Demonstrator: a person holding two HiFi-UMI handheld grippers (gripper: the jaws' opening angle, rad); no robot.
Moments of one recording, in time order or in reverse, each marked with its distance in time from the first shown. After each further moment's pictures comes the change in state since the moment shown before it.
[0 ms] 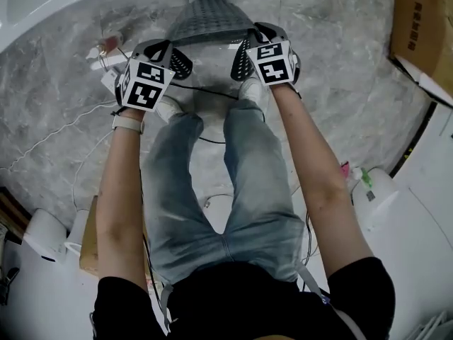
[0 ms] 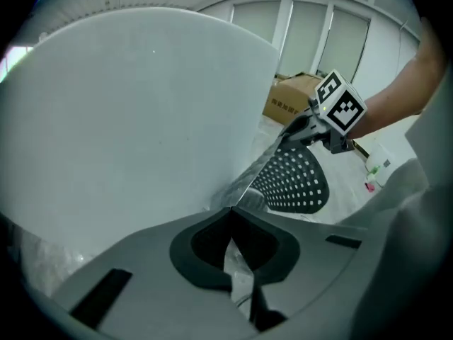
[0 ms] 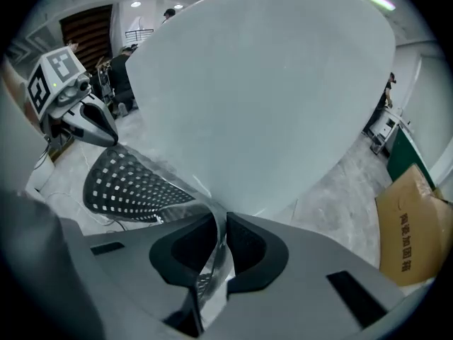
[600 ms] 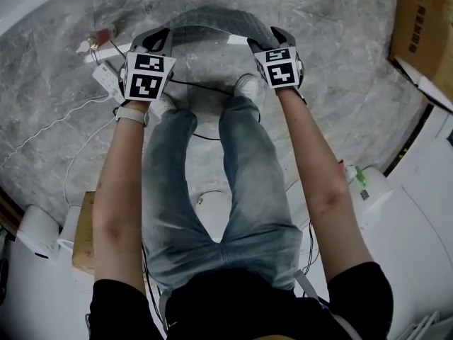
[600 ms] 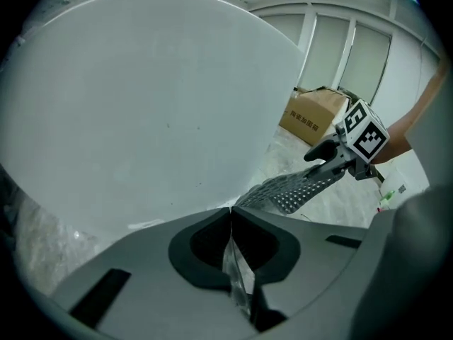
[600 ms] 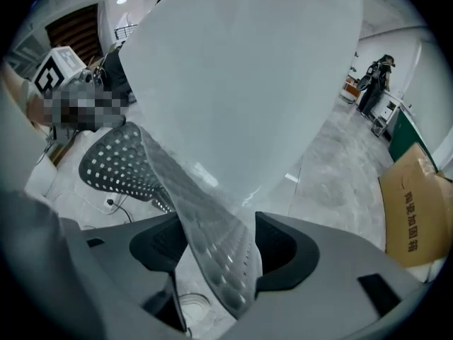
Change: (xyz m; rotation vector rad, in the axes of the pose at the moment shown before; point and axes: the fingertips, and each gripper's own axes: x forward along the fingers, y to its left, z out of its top) left arm 0.029 0.005 -0.001 -0.134 -0.057 0.065; right arm 0.015 -0.005 -0.065 0.060 0.083 0.031
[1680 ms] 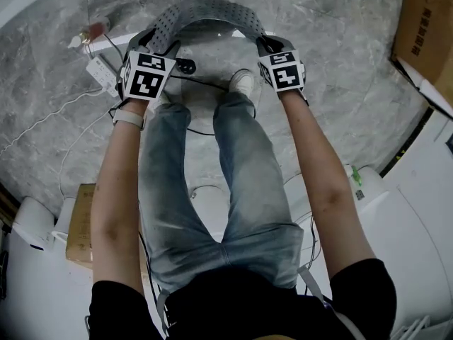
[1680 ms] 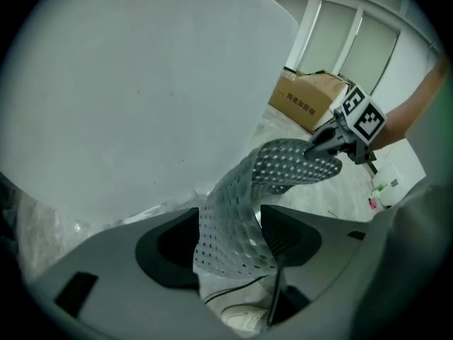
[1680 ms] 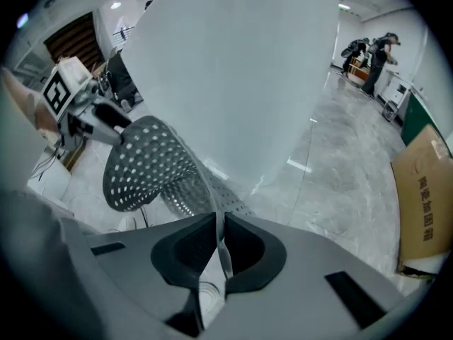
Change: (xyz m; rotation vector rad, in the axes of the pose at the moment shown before) left arm 0.023 -0.029 -0.038 -0.019 0.145 -0.022; right arm 0.003 -0.009 -0.047 0.006 0.067 0.100
